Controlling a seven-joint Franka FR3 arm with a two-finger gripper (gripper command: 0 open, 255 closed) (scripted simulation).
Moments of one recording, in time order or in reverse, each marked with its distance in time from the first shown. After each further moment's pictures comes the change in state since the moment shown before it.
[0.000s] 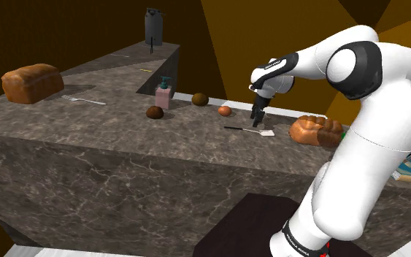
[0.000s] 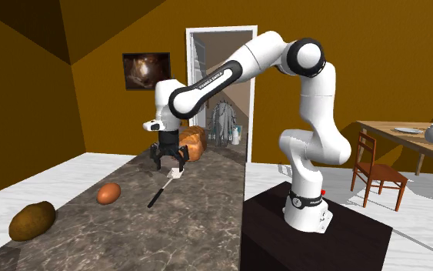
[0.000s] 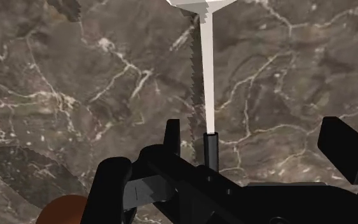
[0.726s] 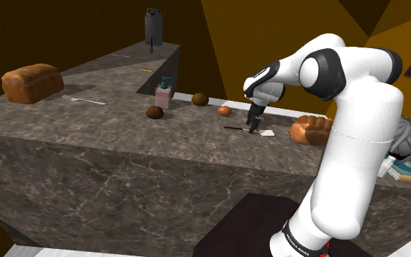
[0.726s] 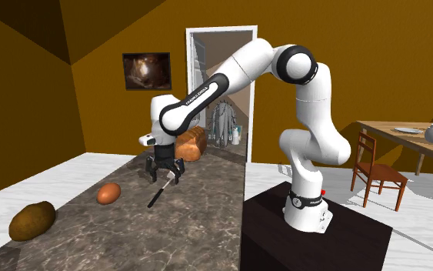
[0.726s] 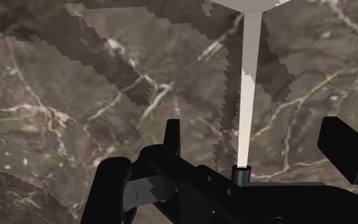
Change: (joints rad) arm -0.049 0.177 0.034 0.022 0.173 0.083 -0.169
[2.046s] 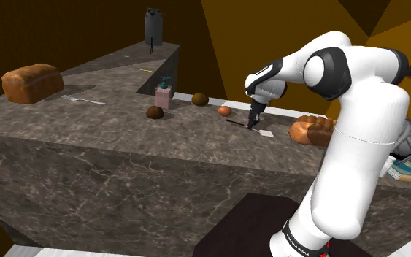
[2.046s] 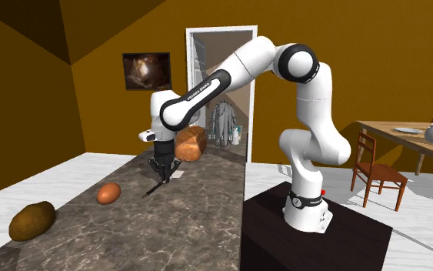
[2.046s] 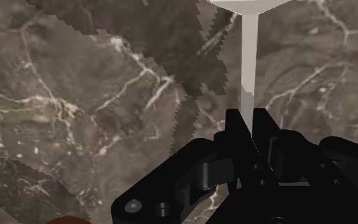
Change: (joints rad) arm 0.010 -0.030 -0.012 0.012 -0.032 -0.030 0.022
